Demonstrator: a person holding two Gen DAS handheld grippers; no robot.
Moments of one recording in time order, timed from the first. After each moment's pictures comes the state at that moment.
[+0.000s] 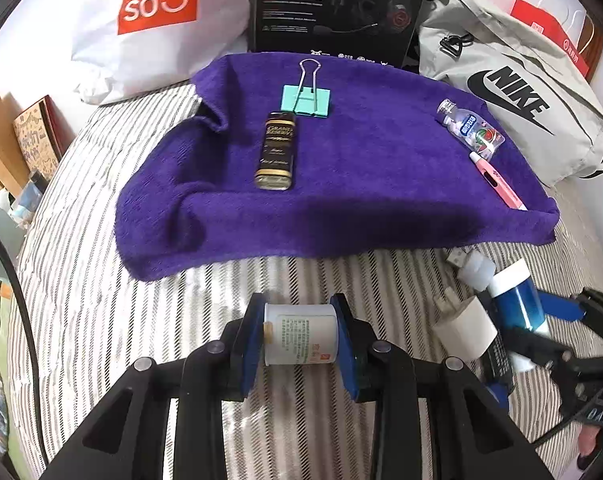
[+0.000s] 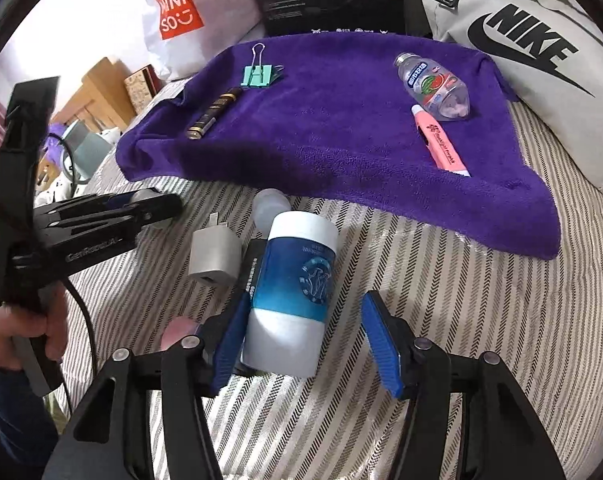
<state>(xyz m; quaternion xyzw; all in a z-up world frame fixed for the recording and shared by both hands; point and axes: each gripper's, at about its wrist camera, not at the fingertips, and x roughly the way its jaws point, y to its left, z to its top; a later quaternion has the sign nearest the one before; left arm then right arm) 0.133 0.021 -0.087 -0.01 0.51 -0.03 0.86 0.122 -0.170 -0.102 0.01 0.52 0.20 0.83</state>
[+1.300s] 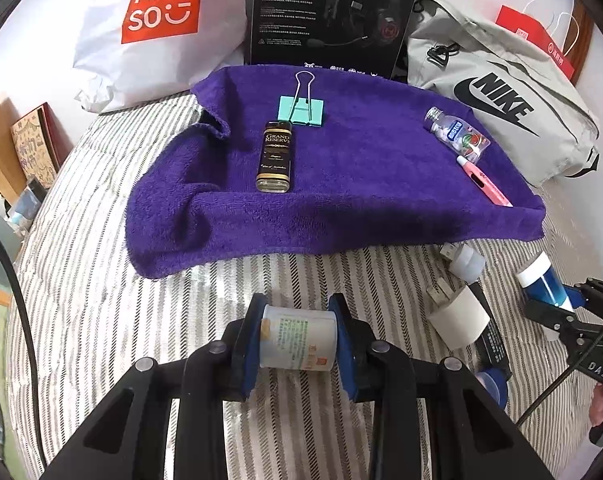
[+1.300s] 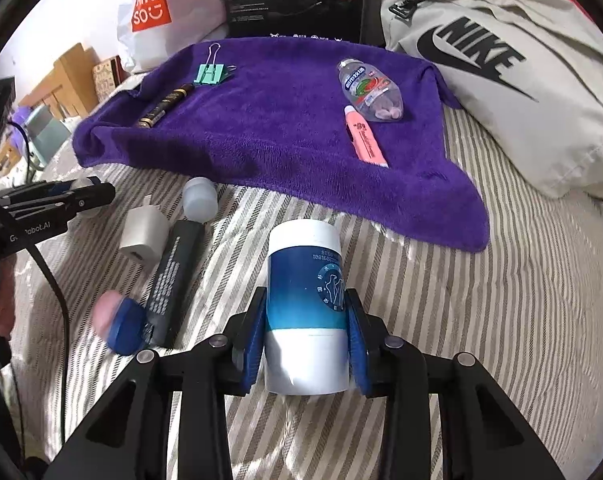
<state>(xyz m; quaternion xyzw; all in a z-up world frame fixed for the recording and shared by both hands) 0.123 0.027 -0.079 -0.01 0.49 -0.05 0.87 0.112 -0.202 -0.100 -0.05 0.51 0.14 0.85</state>
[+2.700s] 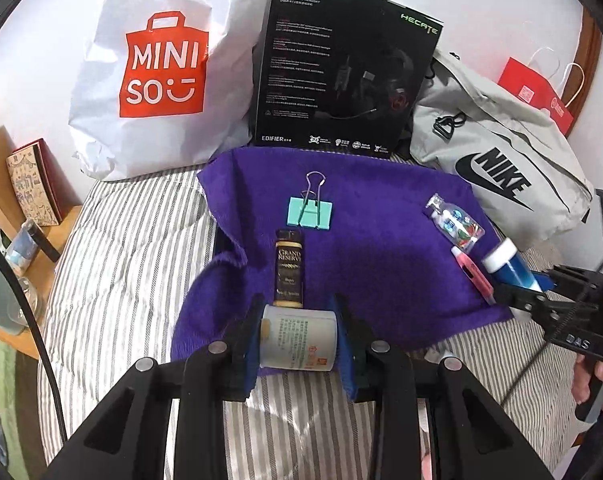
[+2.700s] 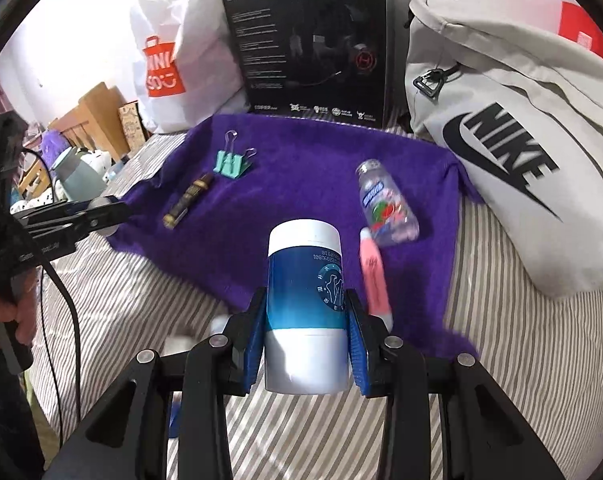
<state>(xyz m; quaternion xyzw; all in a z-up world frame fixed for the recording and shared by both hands) 0.184 0.045 -0.022 -0.04 0.45 -0.06 0.89 0.186 -0.195 -0.045 -0.02 0.47 0.20 0.86</state>
